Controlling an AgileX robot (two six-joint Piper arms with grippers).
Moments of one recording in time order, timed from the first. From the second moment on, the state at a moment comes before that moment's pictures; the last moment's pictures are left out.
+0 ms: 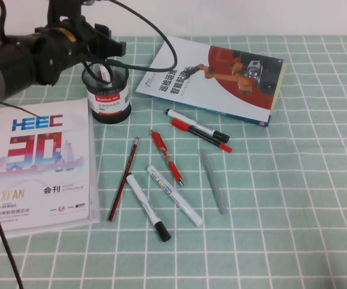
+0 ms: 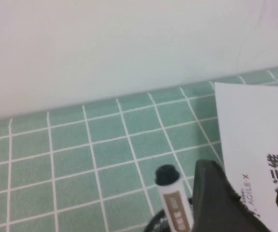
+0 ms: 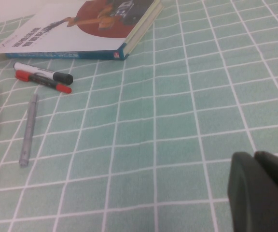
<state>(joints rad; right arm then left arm) 0.08 -0.02 0.03 0.15 0.34 0.10 -0.31 1.93 -1.51 -0.05 0.02 0.11</state>
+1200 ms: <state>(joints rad) 0.08 -0.02 0.03 0.15 0.34 0.10 -0.34 0.42 -0.48 0.00 0.27 0.01</state>
